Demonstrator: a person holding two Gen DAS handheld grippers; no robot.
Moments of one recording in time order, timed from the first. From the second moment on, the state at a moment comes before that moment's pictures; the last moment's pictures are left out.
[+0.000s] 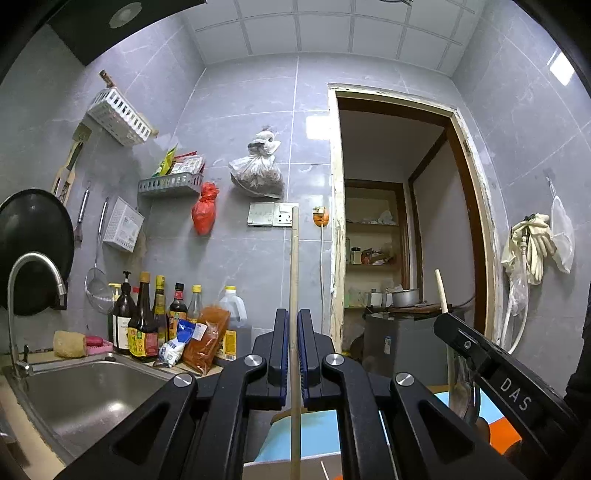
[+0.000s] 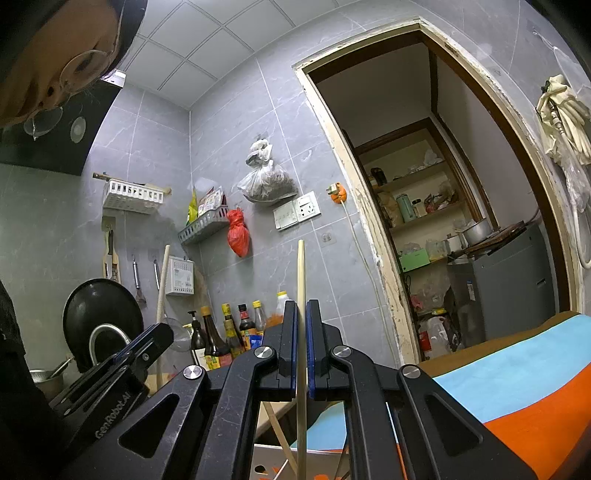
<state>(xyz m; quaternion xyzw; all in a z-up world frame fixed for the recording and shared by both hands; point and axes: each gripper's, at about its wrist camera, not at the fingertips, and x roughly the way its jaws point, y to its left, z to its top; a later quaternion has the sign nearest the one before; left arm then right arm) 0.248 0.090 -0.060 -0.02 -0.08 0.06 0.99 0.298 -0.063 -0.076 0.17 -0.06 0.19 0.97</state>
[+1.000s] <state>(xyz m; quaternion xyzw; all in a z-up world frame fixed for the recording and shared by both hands) 0.234 0.103 -0.071 -0.01 -0.05 0.06 1.00 0.296 -0.061 -0.077 0.15 -0.04 0.20 0.97</state>
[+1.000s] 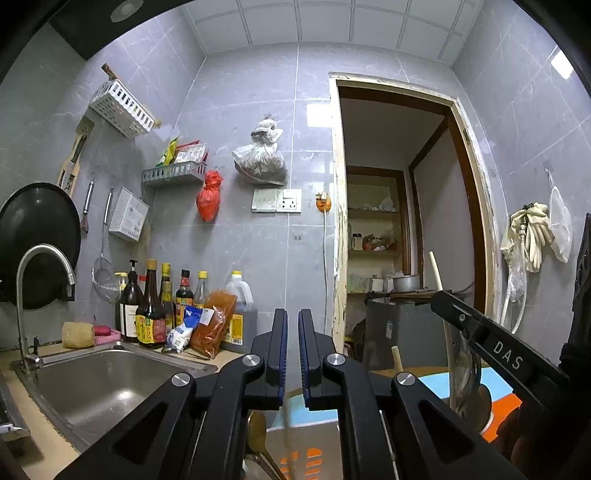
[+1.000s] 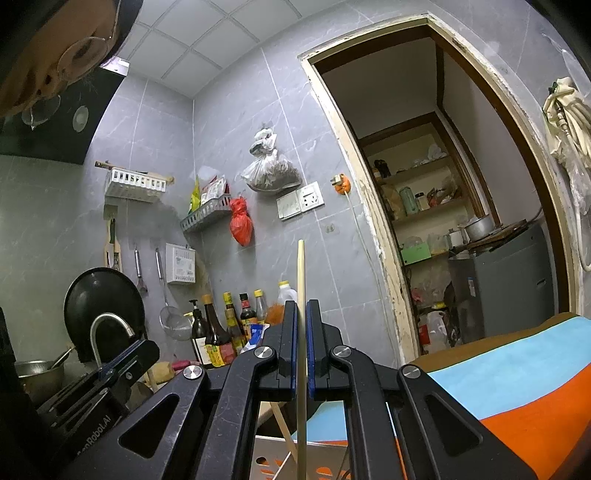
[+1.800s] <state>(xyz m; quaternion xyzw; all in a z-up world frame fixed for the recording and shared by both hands) 0.237 0.115 -0.050 -0.05 0.07 0.03 1.00 0.275 -0.078 -0.059 0.13 0.03 0.19 0.97</state>
